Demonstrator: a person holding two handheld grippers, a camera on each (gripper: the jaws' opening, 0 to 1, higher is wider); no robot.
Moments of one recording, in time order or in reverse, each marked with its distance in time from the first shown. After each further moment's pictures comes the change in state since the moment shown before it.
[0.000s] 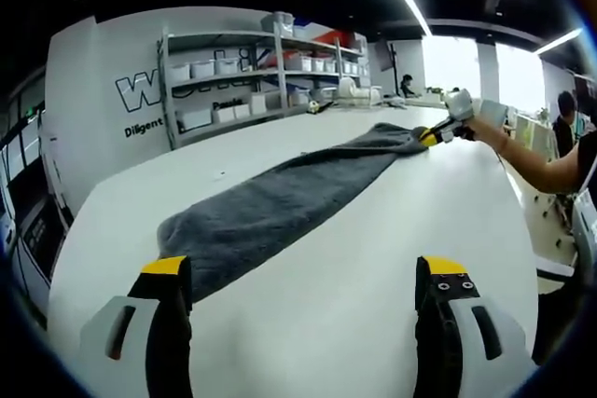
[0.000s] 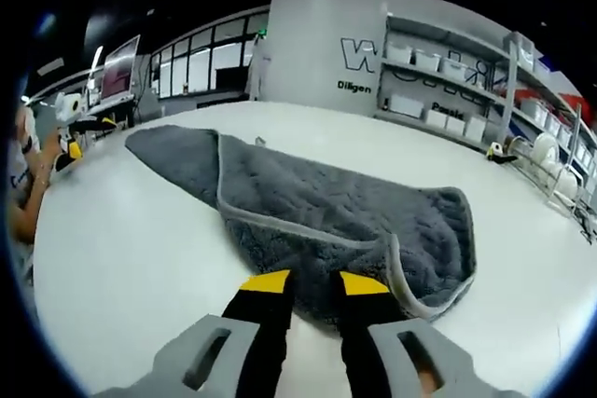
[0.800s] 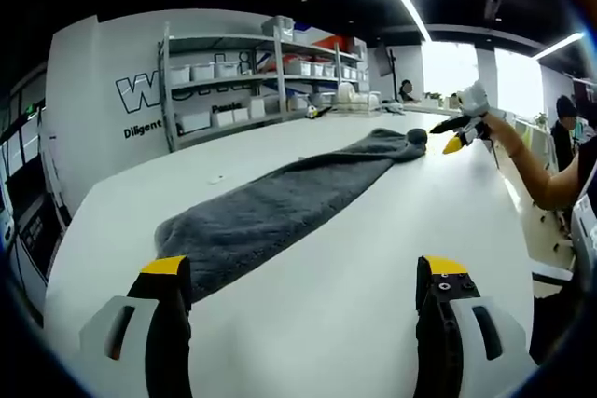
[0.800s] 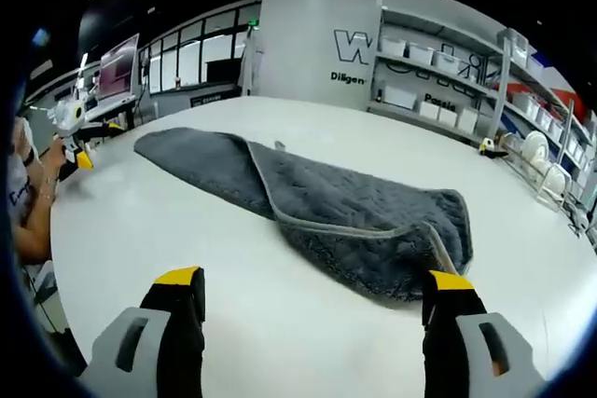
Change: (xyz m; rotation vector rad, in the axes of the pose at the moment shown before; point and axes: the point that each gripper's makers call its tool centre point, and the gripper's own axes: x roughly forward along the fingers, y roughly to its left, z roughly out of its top) left arm -0.002 -0.006 0.003 -0.011 -0.024 -0.011; right arm -0.040 0.058 0.019 0.019 0.052 -0.044
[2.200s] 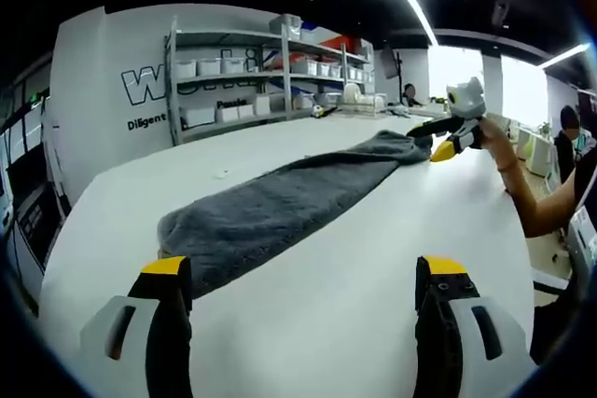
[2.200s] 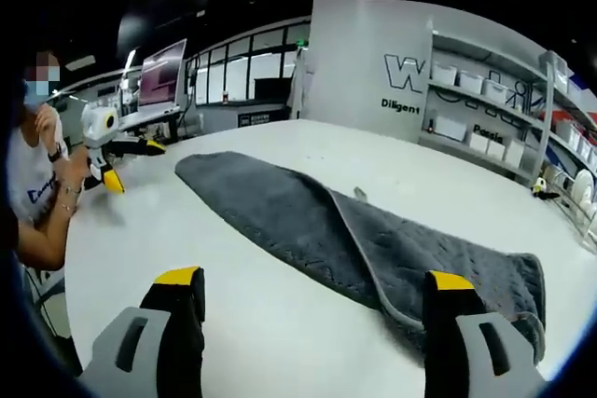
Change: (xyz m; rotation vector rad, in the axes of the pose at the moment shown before) left arm -0.001 0.014 -0.001 -0.049 -0.004 0.017; right arm 0.059 0.093 0.065 -0.080 -0.111 0.207
